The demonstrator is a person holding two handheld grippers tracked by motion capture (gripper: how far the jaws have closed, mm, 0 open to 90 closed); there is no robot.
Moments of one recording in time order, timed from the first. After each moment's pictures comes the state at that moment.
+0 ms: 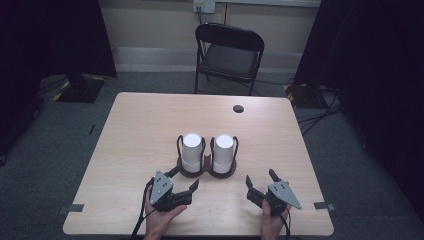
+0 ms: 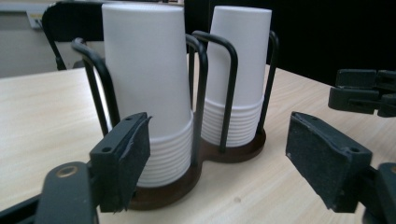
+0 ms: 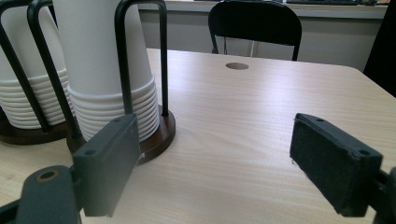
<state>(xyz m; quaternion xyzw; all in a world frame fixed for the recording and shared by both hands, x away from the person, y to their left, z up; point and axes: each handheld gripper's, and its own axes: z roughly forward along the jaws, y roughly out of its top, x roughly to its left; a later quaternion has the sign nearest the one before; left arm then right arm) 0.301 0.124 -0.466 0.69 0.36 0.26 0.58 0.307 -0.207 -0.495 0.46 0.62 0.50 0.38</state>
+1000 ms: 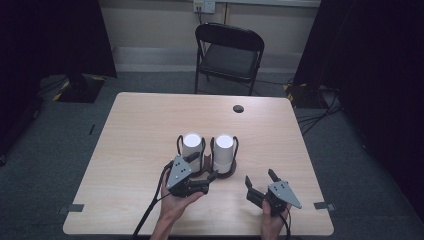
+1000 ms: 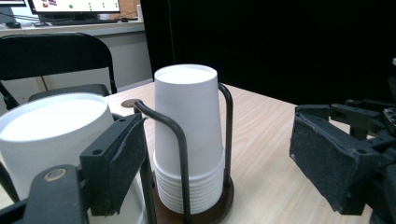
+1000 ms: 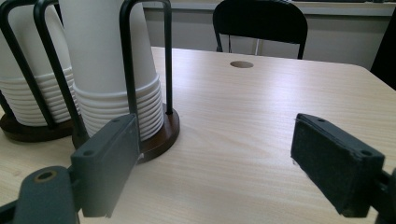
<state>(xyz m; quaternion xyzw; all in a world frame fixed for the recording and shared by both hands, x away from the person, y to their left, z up) 0.330 0.084 -0.423 0.72 0.27 0.24 0.60 0.308 -0.207 -0.495 0.46 0.63 0.50 0.38</state>
